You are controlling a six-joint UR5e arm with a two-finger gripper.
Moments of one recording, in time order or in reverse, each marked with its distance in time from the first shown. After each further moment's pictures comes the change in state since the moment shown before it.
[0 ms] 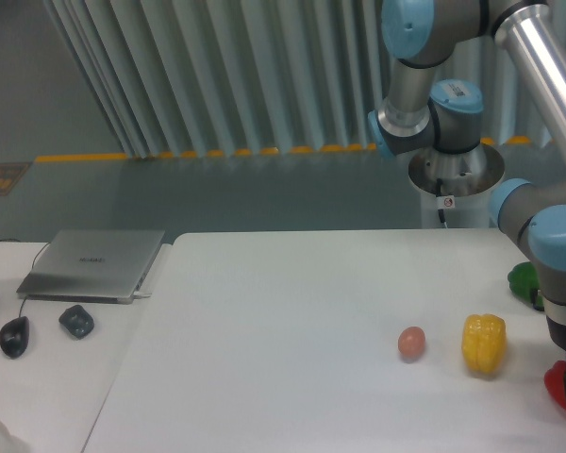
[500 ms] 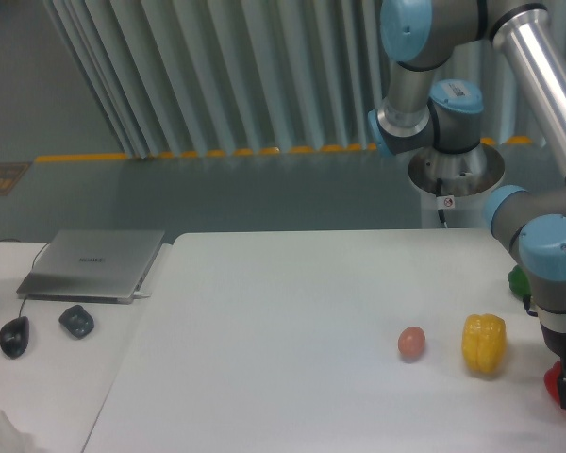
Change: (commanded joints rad) arm -0.012 -0.018 -0.002 0.000 0.040 0.002
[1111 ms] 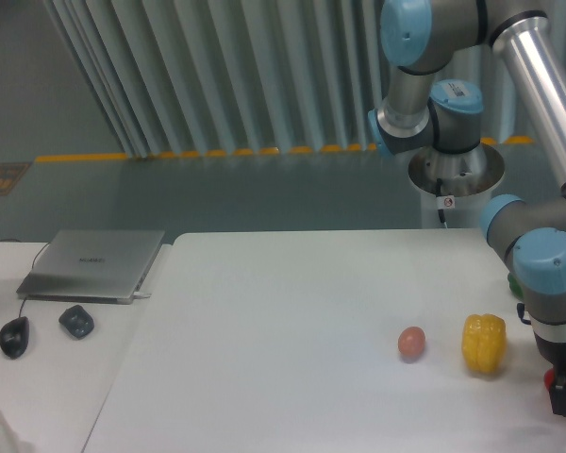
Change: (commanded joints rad) arm -0.008 -0.012 -0.028 -0.002 0.002 -0.030
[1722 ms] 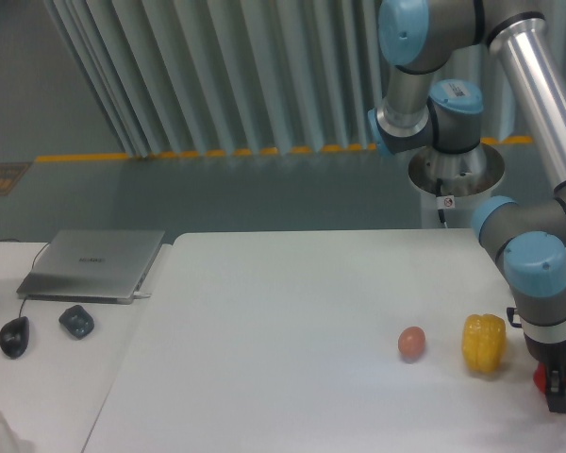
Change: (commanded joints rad) arm -0.005 0.044 -0.005 0.000 -0.006 -0.140
